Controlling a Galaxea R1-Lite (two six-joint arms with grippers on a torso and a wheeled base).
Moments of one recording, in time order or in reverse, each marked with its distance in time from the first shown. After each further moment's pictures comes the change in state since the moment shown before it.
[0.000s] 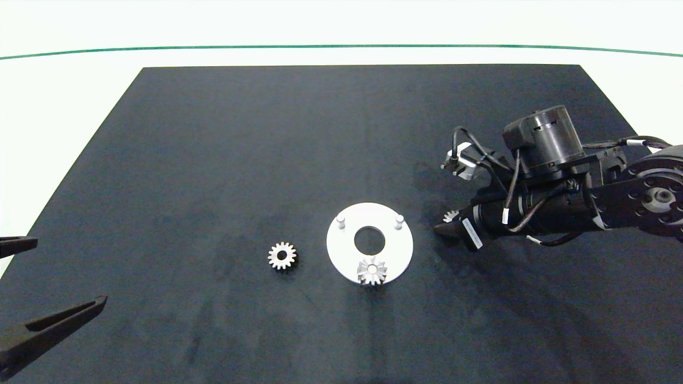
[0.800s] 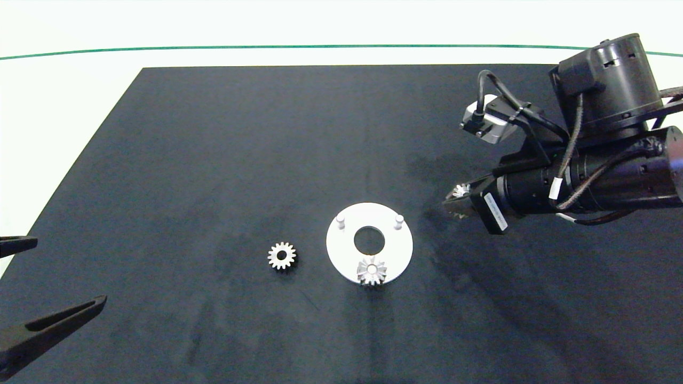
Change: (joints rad) left arm -0.001 0.000 -0.001 0.000 0.000 0.000; right arm 0.121 -0.104 -0.160 0.175 -0.078 -0.013
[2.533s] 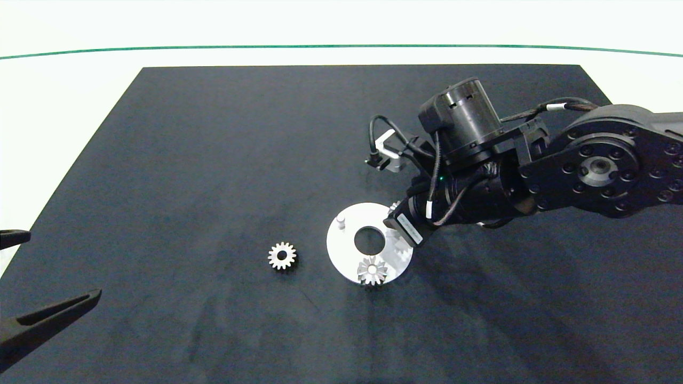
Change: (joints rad) left arm 0.003 -0.005 -0.016 0.000 0.000 0.000; right arm 0.135 0.251 -0.192 0.043 -0.107 -0.013
